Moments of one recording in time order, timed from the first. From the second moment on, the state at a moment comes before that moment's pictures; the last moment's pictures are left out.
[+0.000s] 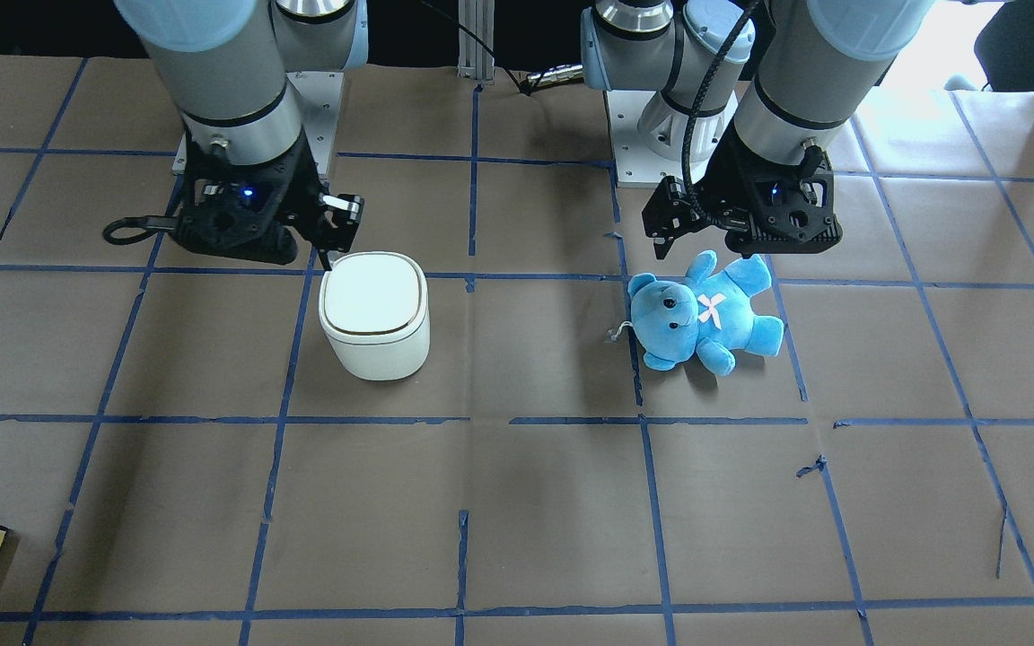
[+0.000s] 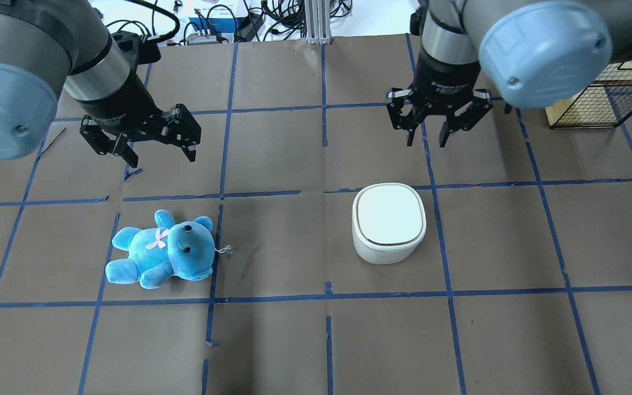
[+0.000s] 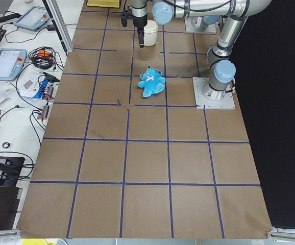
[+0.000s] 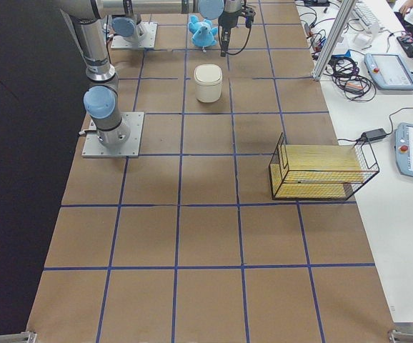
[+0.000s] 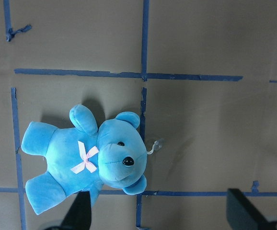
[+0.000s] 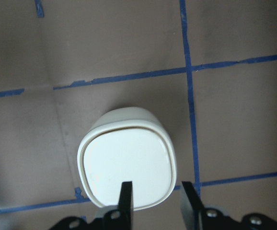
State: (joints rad) left arm -1.56 -1.58 -1.66 -1.53 1.54 -0.04; right arm 1.77 -1.46 1.54 -1.57 -1.58 0.32
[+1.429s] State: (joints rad) left arm -1.56 -1.58 -1.66 -1.53 1.54 -0.04; right arm 1.83 -1.45 1.86 -1.88 -1.58 0.09
